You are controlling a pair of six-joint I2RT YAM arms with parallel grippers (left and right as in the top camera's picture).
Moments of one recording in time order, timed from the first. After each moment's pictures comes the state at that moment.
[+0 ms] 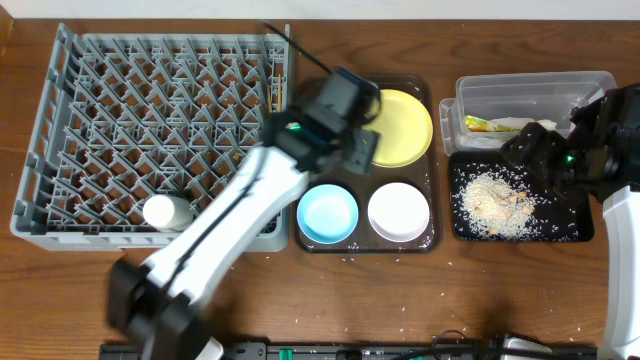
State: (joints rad) left arm -0.66 1.73 1.55 -0.89 0.03 -0.25; right arm -0.25 1.37 1.29 -1.09 -0.28 0.39
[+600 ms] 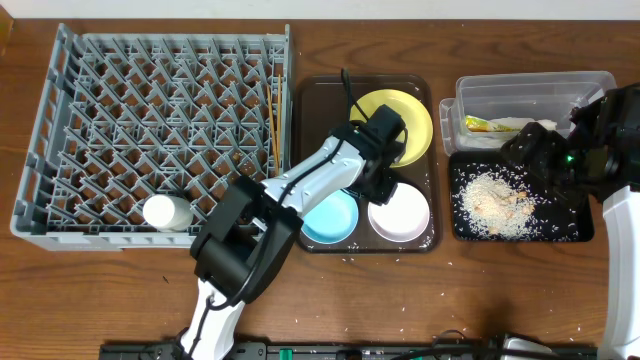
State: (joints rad) left arm -0.70 2.12 1.53 -0.76 0.28 -0.23; right arm -0.25 1.37 1.29 -1.09 -0.28 0.39
